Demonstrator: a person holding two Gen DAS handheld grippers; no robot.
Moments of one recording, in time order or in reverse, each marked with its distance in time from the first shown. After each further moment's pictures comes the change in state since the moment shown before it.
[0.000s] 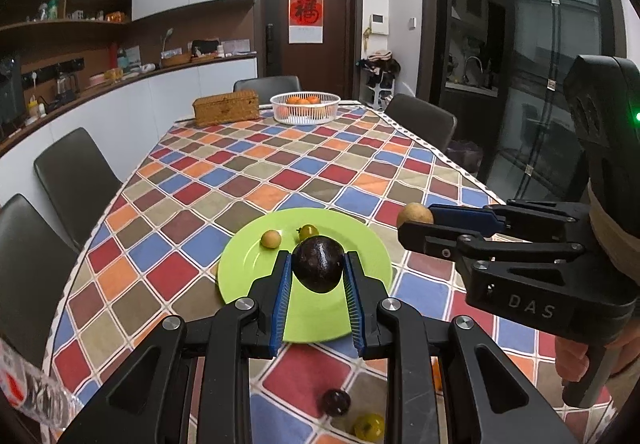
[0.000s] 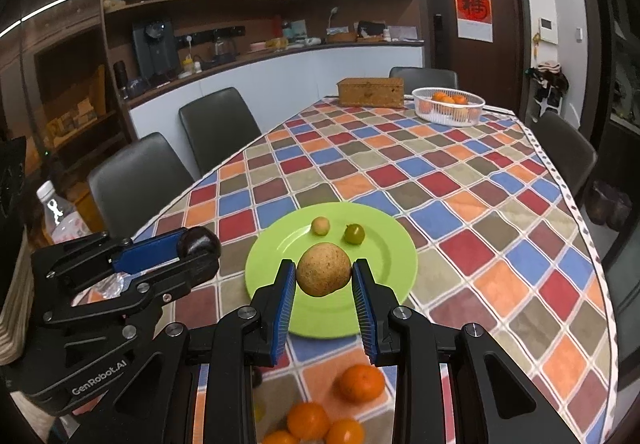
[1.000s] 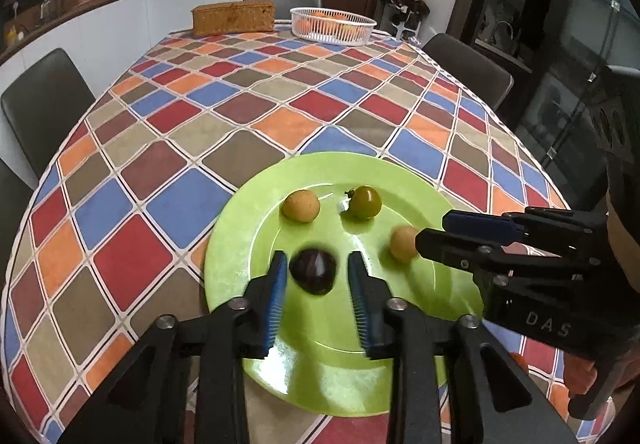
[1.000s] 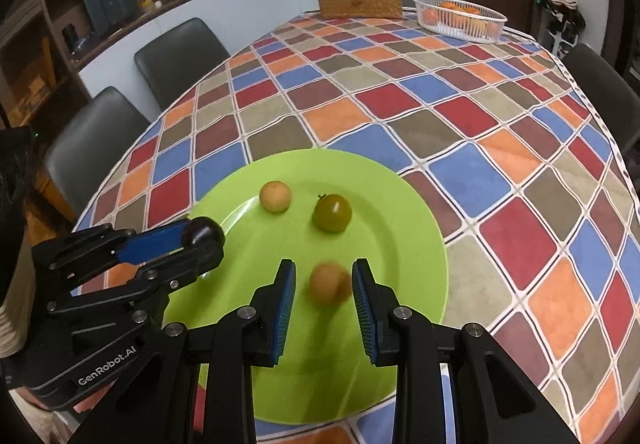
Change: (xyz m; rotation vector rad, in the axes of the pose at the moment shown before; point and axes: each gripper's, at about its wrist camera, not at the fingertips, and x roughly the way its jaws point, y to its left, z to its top) left arm 0.141 0.059 0.000 -0.111 0.261 -0.038; right arm 0.153 -0.038 0.015 0.072 0.296 -0.007
